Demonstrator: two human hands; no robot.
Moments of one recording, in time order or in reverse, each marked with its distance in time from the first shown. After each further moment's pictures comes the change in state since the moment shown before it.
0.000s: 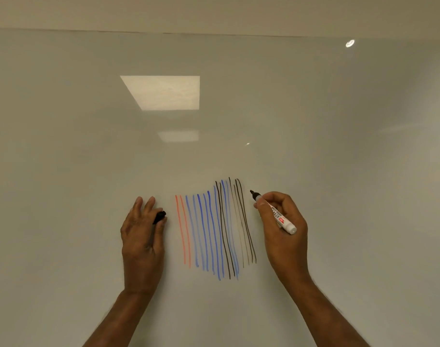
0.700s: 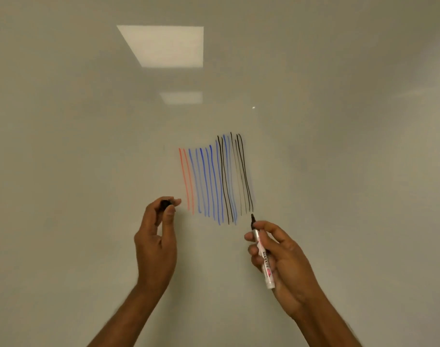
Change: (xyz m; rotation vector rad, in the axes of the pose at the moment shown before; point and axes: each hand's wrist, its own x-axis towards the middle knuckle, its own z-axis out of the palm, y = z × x) left_hand -0.063 0.082 -0.047 -0.379 -0.072 -0.438; right_hand -0.107 -0.014 -0.055 0.603 -0.278 0.894
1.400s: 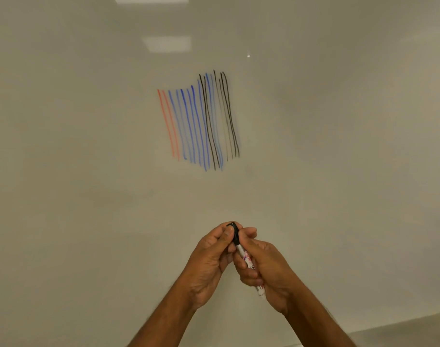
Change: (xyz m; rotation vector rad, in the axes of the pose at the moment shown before) left_hand -0.133 0.009 0.035 -0.557 -0.618 -0.950; right_hand -0.064 0.064 -0.042 -0.183 -0.066 0.362
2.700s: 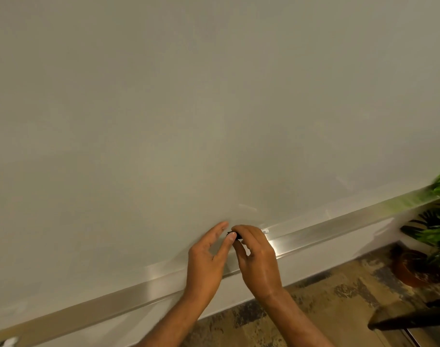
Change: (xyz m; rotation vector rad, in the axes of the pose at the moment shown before) left_hand 0.060 -0.344 0.114 0.483 0.263 -0.212; right_hand -0.022 0.225 -0.309 -1.077 0.565 -0.368
